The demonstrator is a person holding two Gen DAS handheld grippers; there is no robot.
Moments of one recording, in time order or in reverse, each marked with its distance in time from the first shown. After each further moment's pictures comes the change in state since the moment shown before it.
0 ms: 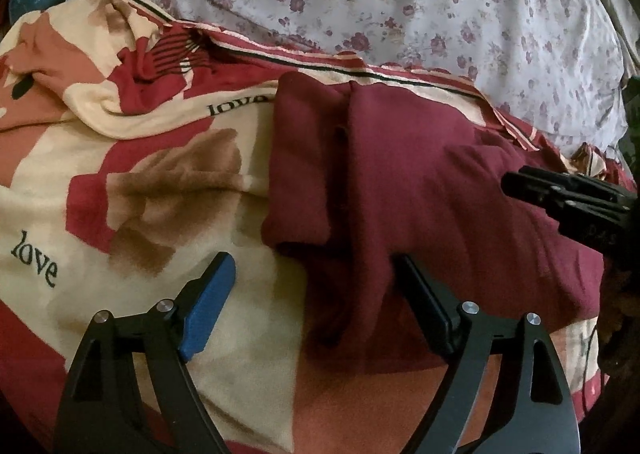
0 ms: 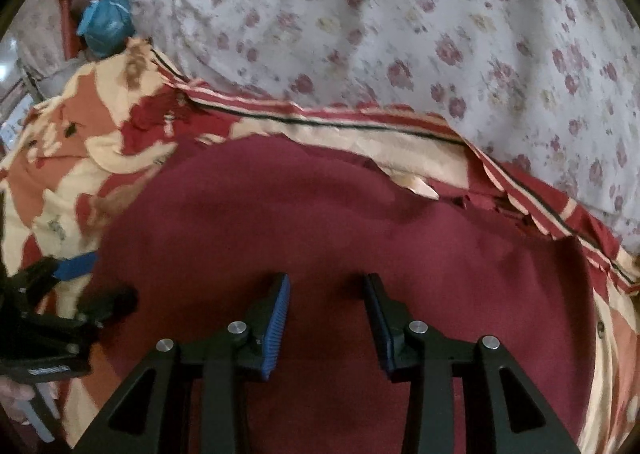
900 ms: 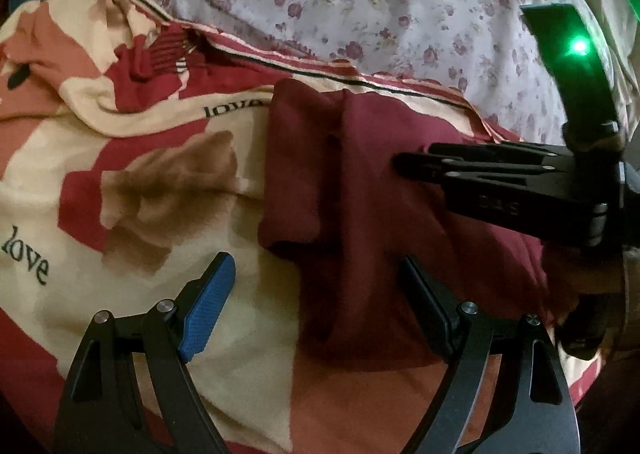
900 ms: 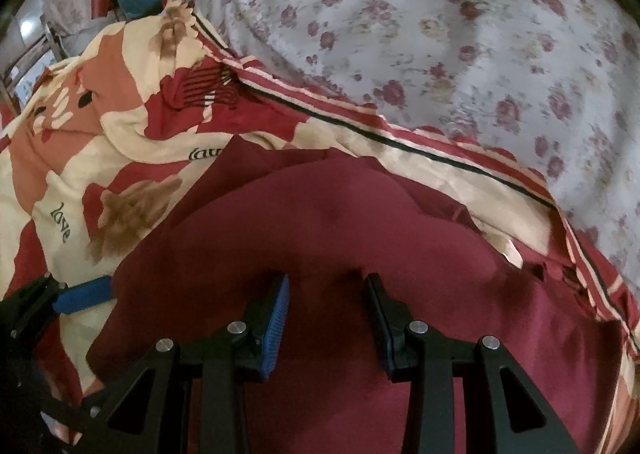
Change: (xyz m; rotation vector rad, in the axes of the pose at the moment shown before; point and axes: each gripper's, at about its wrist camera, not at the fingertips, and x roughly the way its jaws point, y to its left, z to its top) left arm 0.000 0.007 -0.002 -0.028 -0.025 -0.066; right arm 0.055 0.058 0.042 -0.146 0.069 0.037
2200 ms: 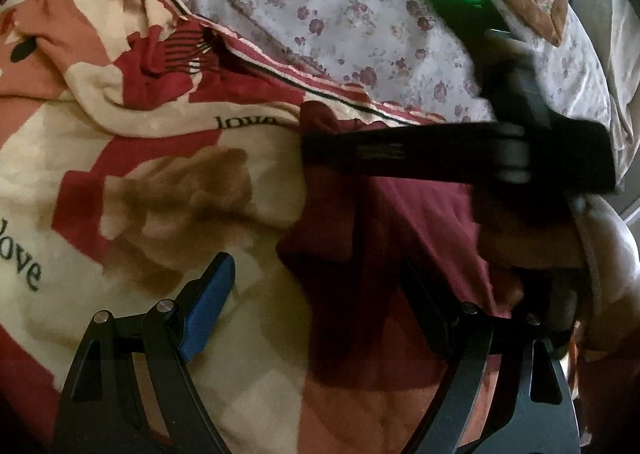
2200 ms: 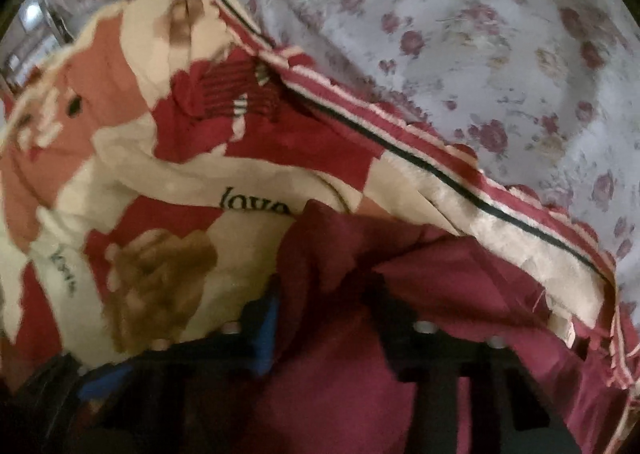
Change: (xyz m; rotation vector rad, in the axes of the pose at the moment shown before) left arm 0.004 0.014 0.009 -0.105 -0.046 -0.076; right arm 0.045 0.038 0.066 -0.027 0.093 0.078
